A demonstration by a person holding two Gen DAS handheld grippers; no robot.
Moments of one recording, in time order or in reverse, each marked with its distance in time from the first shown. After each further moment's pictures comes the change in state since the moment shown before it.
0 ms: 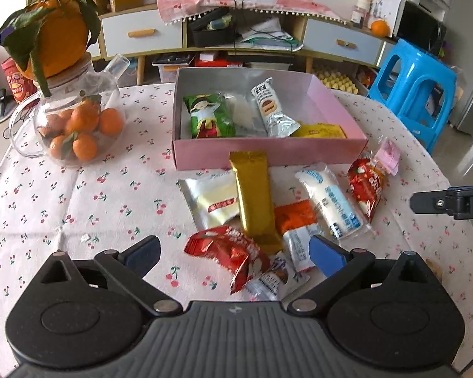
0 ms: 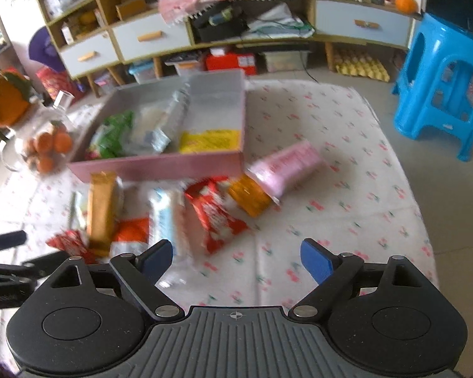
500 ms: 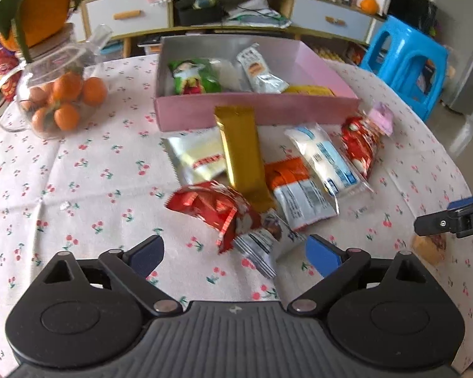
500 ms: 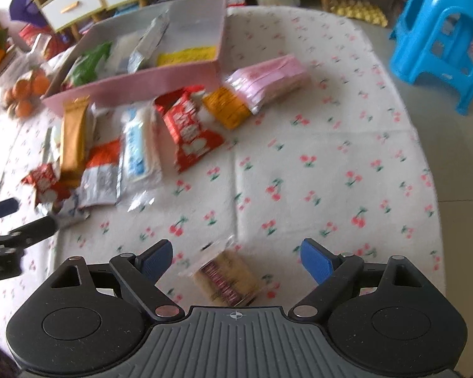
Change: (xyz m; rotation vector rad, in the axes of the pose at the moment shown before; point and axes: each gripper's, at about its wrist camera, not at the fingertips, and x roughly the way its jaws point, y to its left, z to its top) left arm 0.011 -0.005 -0.024 0.036 0.074 -0.044; right arm 0.023 -0.012 -0.034 -0.002 0.236 -0.011
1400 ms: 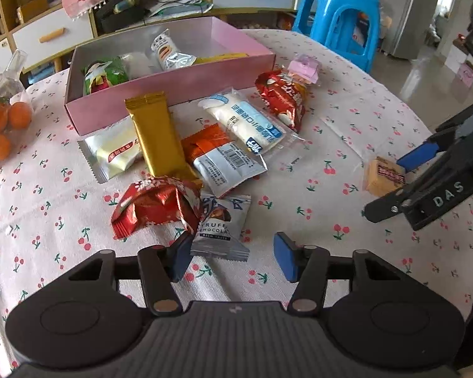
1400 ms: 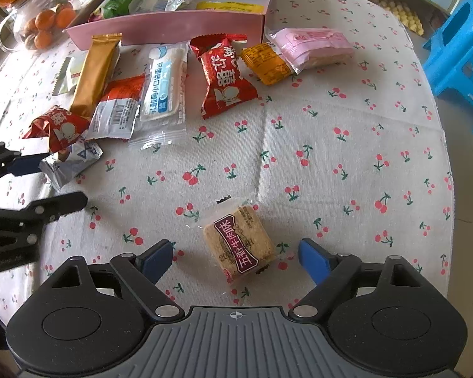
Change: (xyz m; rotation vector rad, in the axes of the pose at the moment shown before) left arm 0.005 -0.034 -0.016 0.230 0.036 -0.136; right arm 0.014 0.018 -0.016 -0.181 0.098 -0.019
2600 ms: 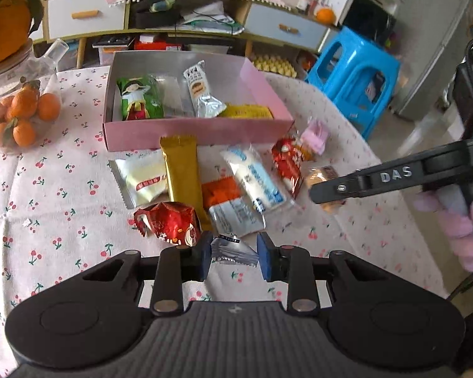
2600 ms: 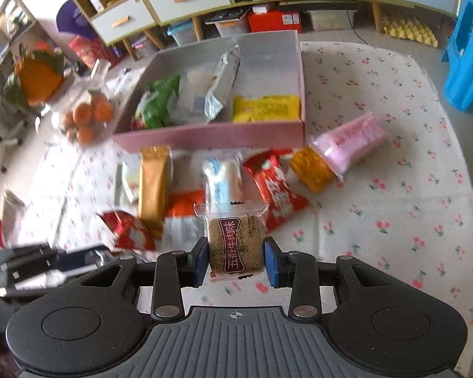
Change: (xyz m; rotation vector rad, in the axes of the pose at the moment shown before) left arm -0.041 0.033 0.035 -0.249 -0.060 -0.092; right arm -0.039 0.005 0.066 0.146 -0.171 0.218
